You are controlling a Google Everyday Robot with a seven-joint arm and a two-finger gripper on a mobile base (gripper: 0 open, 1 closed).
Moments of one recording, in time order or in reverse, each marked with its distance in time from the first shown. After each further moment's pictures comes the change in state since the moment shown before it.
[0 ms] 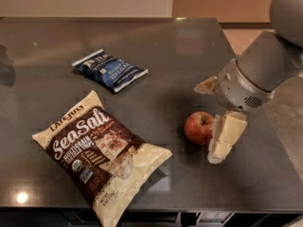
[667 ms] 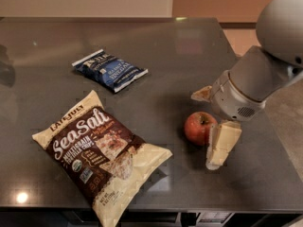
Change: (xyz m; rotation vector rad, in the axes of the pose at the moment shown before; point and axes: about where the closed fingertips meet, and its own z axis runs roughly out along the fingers) arm 0.009 0.001 0.026 -0.010 0.025 -0.036
